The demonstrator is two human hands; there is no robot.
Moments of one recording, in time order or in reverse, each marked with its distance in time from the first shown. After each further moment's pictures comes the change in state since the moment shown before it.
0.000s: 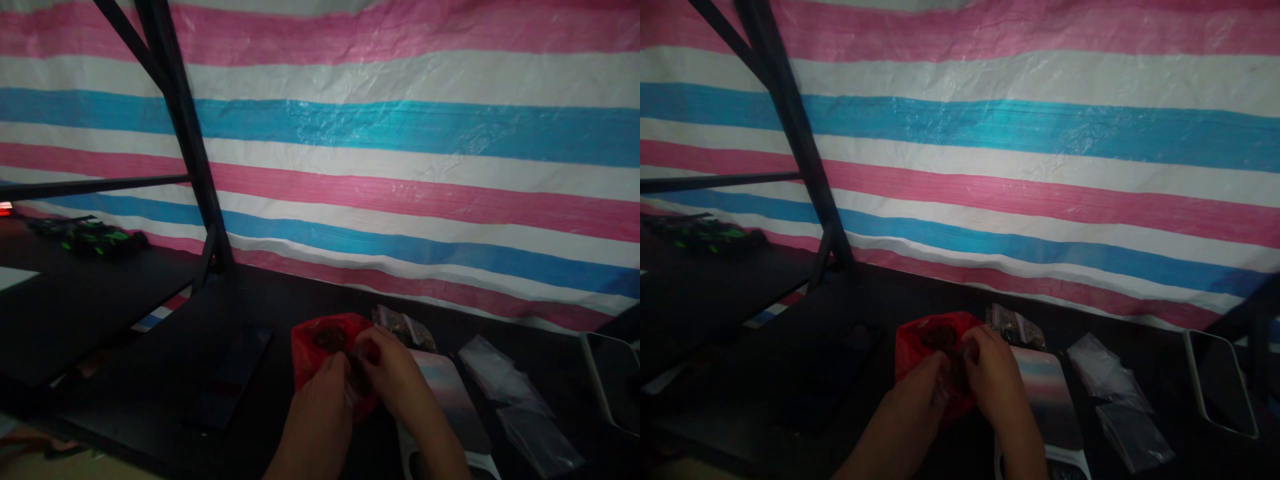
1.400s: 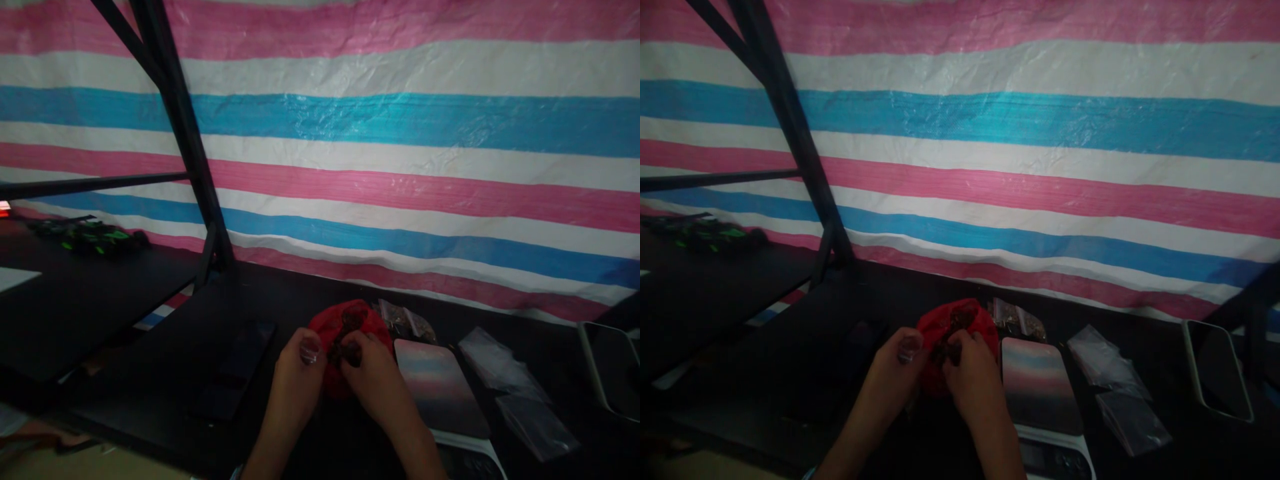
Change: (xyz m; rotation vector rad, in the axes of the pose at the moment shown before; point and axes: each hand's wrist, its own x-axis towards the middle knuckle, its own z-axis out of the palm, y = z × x) left_hand 0.029 -0.037 -0.008 -0.374 0.382 -0.059; right_hand -0.005 -0.026 0.029 0.006 -0.120 0.256
